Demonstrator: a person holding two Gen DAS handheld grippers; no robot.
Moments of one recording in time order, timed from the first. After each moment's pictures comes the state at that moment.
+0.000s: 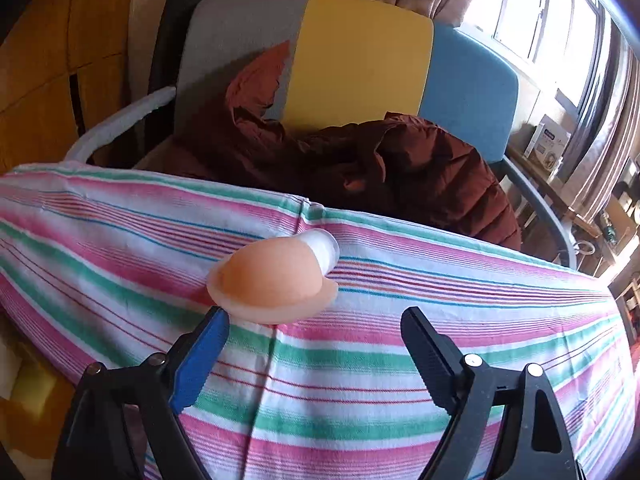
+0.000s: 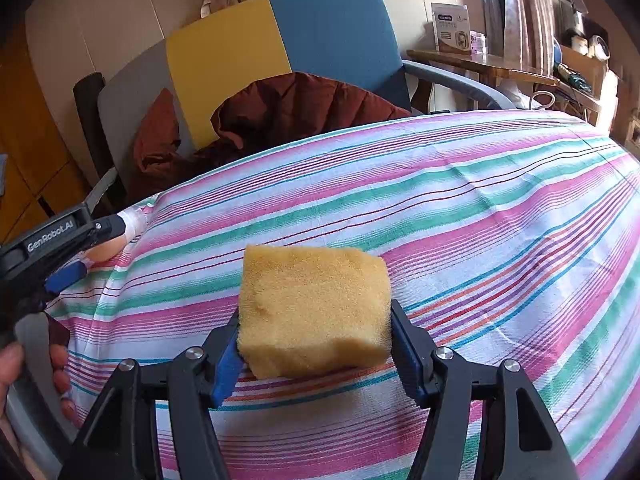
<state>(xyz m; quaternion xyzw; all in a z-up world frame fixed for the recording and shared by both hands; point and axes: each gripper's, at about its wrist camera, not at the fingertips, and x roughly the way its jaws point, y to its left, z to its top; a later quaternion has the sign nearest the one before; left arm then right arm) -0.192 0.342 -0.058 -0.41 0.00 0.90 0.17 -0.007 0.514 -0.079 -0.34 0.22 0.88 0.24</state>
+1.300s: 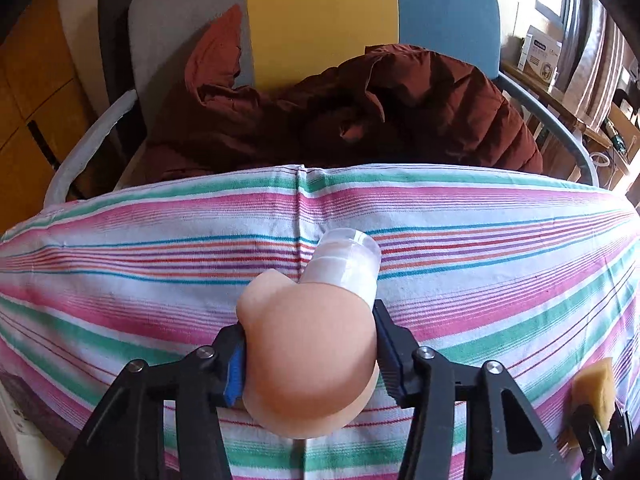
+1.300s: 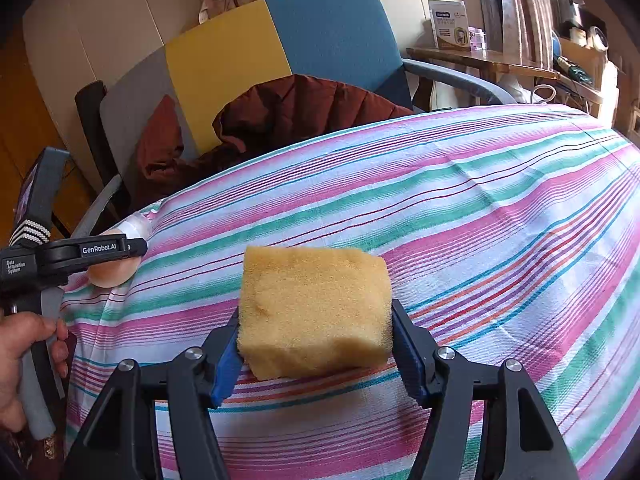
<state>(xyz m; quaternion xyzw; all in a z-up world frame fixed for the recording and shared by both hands) -0.218 0.357 -0.079 -0.47 0.12 0.85 0.20 -0.007 0.514 -0.081 -0.34 0.23 0.88 0.23</state>
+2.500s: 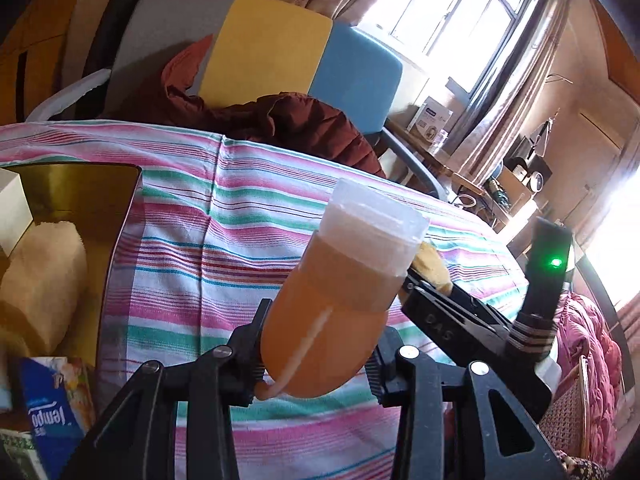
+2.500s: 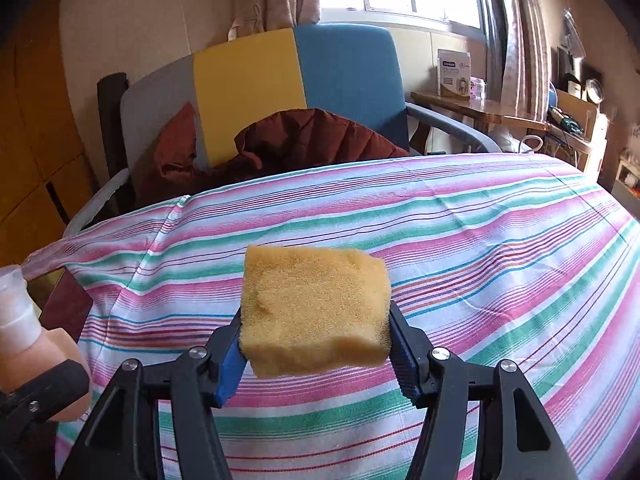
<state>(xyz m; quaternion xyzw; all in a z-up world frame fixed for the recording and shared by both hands) -0.022 0.250 -0.037 -0.41 -0.06 0.83 0.37 0.033 0.445 -0.052 -0.30 0.13 0.91 0.25</state>
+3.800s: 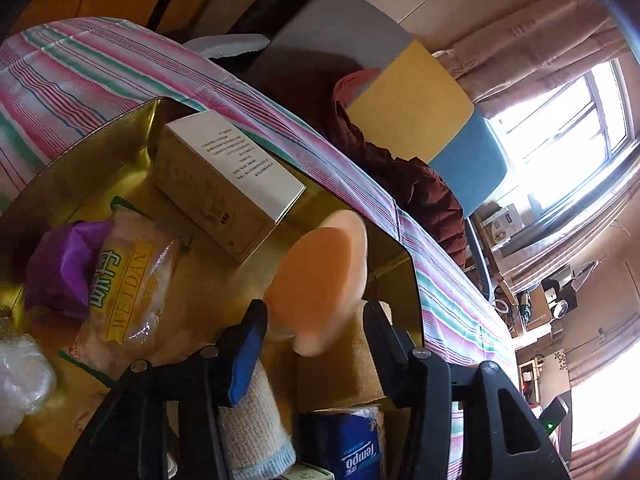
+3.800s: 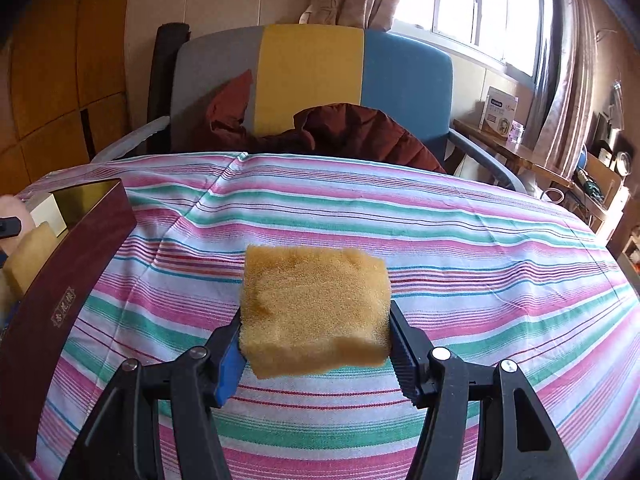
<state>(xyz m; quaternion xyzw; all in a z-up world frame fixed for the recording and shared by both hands) -0.112 0.050 -0.056 -0.45 -0.24 0.83 0.22 0.034 0.377 -0.061 -0.34 0.03 0.92 0.21</state>
